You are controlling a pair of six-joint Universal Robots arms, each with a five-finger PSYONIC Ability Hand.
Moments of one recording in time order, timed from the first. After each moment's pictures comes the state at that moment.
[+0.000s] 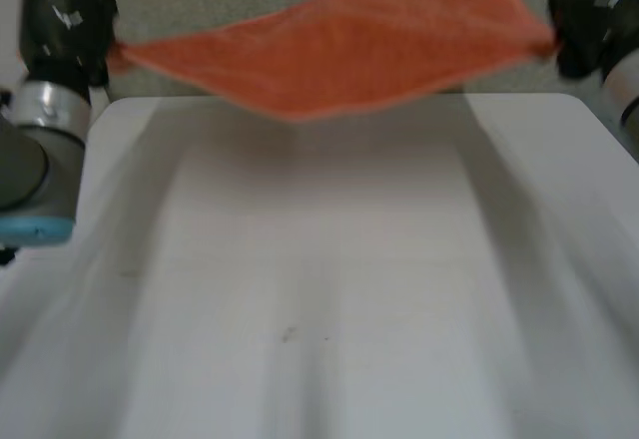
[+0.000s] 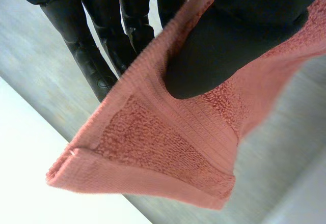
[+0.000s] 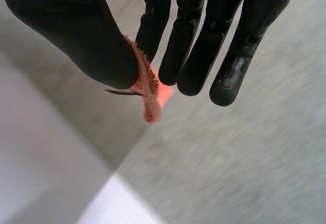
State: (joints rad) left arm 4.51 -1.92 -1.42 3.79 -1.51 3.67; right arm 1.76 -1.27 1.19 -0.09 1.48 2.68; left_hand 1.20 1.22 1.22 1.22 1.04; right_hand 0.98 1.18 1.18 1.19 1.00
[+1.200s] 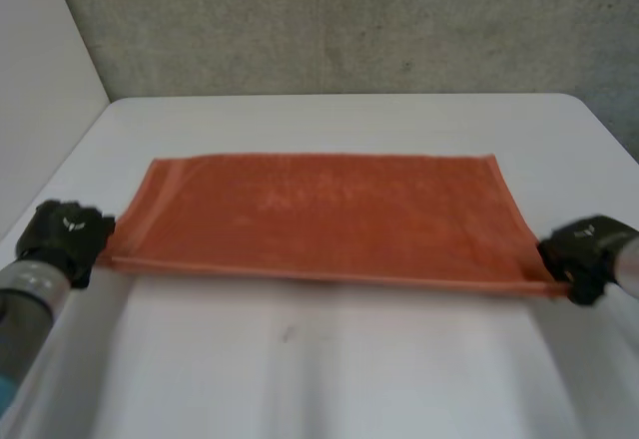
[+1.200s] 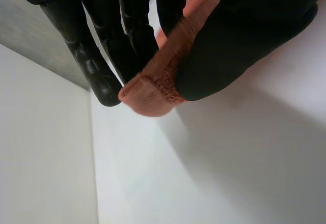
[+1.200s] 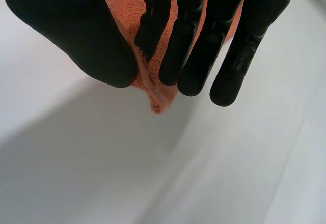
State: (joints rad) left arm 4.67 -1.70 -2.01 3.36 -1.51 3.90; right arm 1.56 -1.28 1.62 0.44 1.37 2.32; left_hand 1.16 1.22 1.21 1.22 1.02; right_hand 0.98 1.18 1.18 1.19 1.00
